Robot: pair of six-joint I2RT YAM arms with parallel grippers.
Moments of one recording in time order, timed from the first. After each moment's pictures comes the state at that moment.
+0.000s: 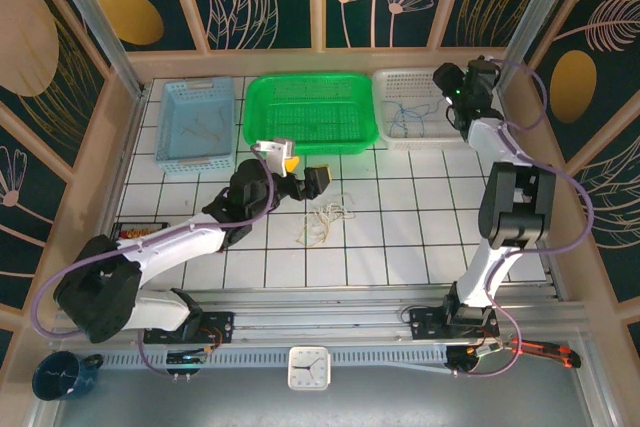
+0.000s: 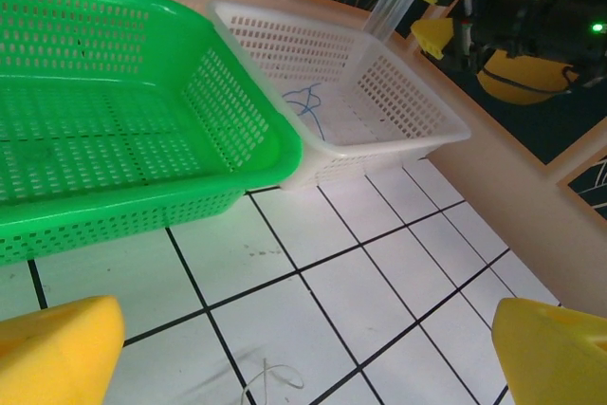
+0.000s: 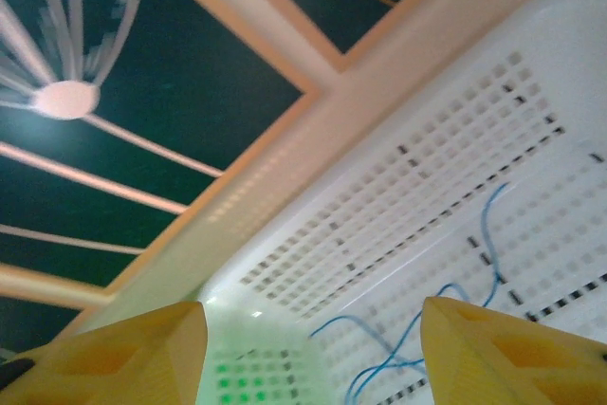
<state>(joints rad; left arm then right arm) -0.71 1.33 0.67 0.44 0.07 -0.51 -0.03 1.81 1.37 0.08 -0.09 0.72</state>
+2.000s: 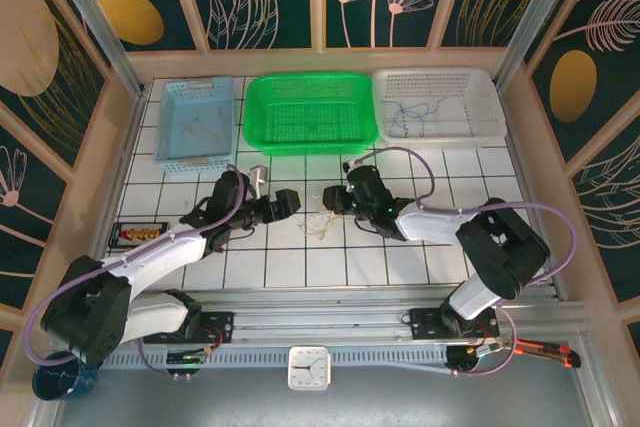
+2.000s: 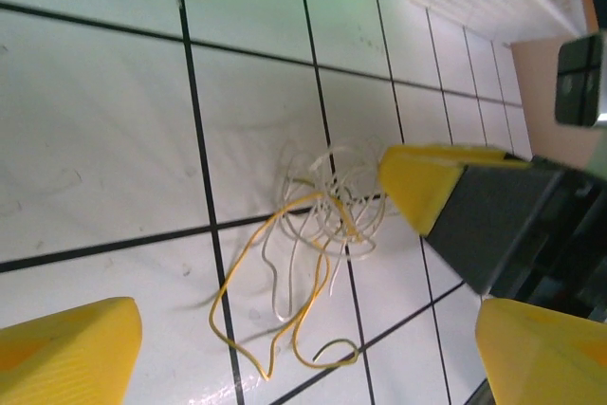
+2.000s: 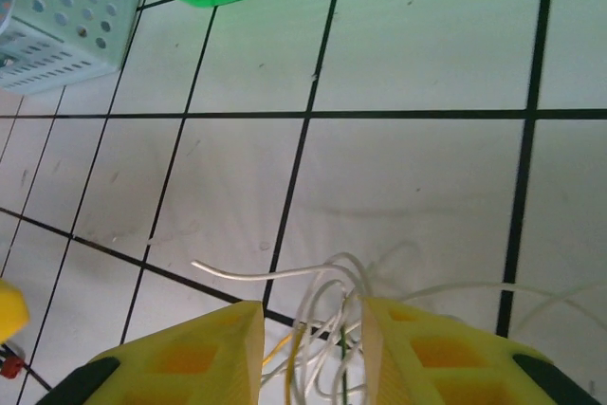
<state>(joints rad) -0.54 1.22 0.52 0.08 0.34 -0.79 0.75 1.56 0.69 0.24 -0.04 0.68</state>
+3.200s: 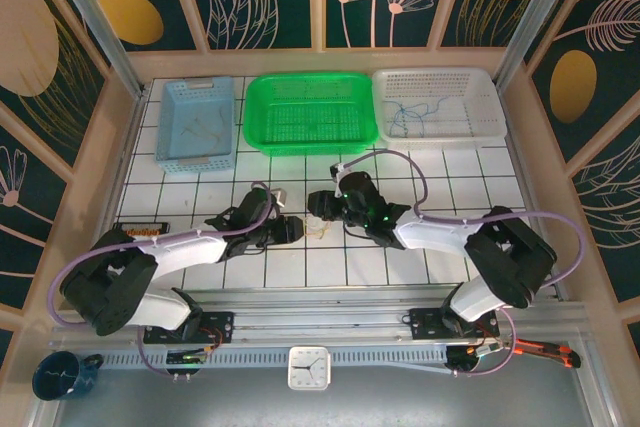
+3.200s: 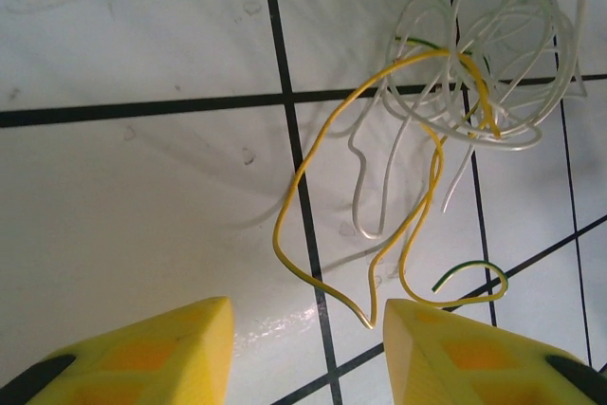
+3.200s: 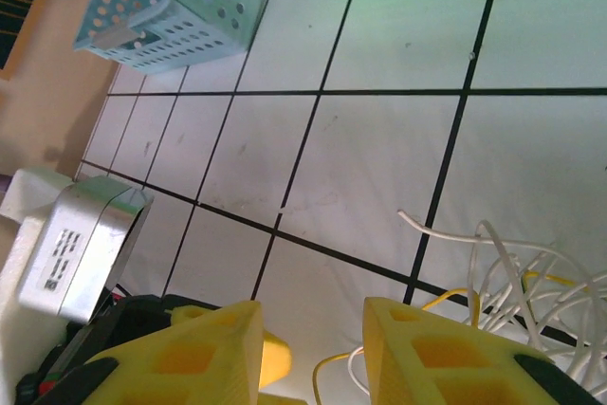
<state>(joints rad) -0.71 1.38 0.50 0.04 0.20 -0.77 0.86 1.51 0.69 0.30 -0.08 0.75</state>
